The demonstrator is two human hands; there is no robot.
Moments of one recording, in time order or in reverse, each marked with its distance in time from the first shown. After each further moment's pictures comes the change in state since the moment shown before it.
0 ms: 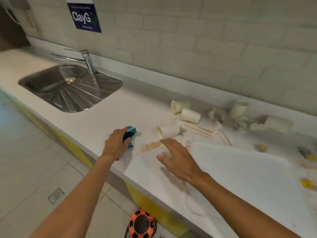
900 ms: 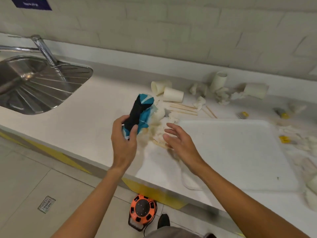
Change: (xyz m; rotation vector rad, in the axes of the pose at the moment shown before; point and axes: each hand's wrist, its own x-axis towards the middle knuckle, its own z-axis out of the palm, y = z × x) left_hand -0.059 0.096 0.013 -0.772 0.309 0.219; right_hand -0.026 0.008 0.004 0.841 0.239 0.351
